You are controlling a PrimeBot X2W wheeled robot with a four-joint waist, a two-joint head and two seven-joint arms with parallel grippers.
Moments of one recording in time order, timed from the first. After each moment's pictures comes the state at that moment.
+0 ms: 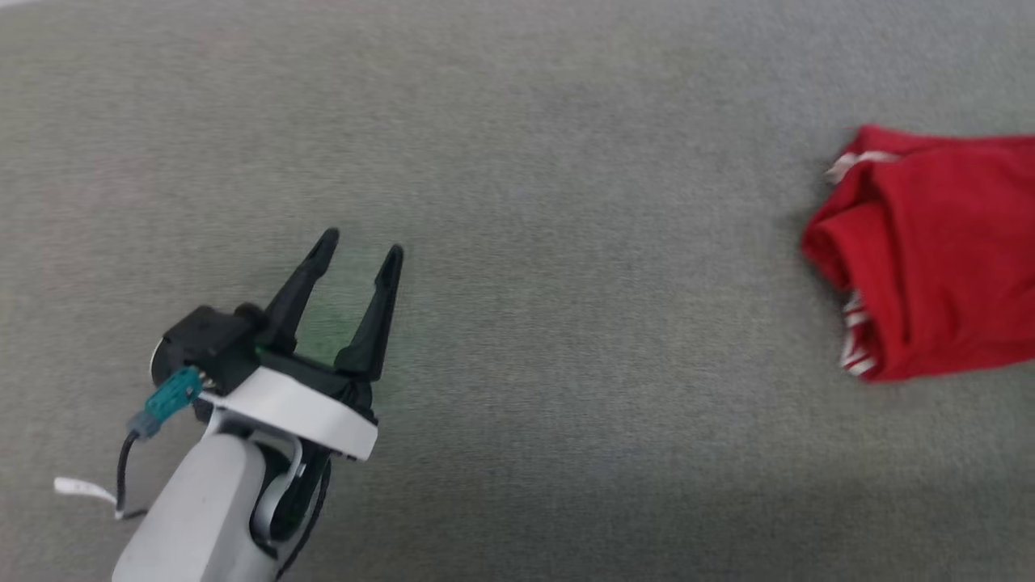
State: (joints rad) left arm -0.35 0.33 -0.37 0.19 -0.52 -0.13 -0.26; right arm -0.66 -0.95 0.40 0.50 0.88 0.13 0.51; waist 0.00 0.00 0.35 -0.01
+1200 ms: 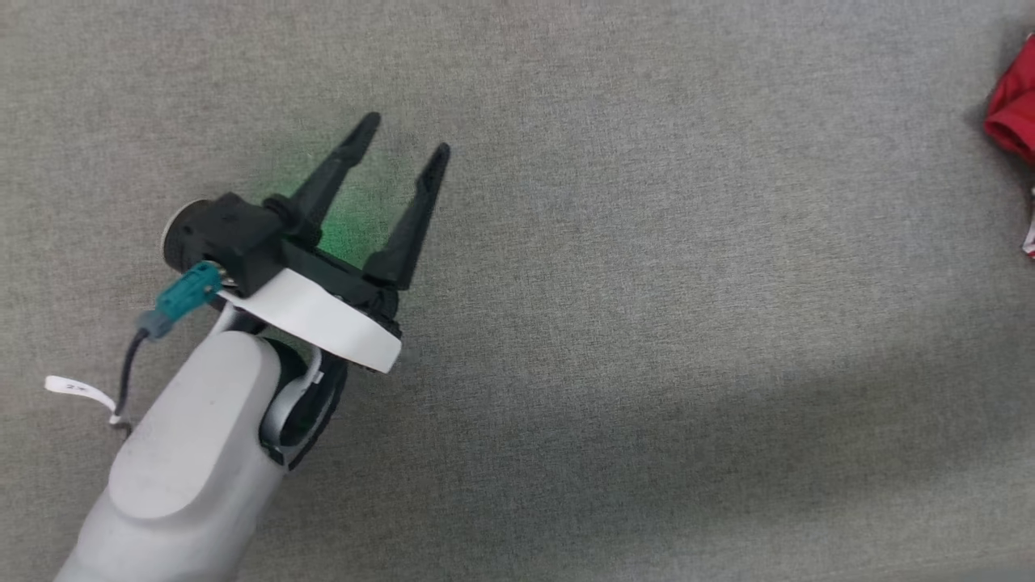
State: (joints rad) left arm -0.61 0.37 -0.53 0.22 -0.55 -0.13 -0.26; right arm -0.99 -0.79 0.37 1.01 0.40 0.13 0.11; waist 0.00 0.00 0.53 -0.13
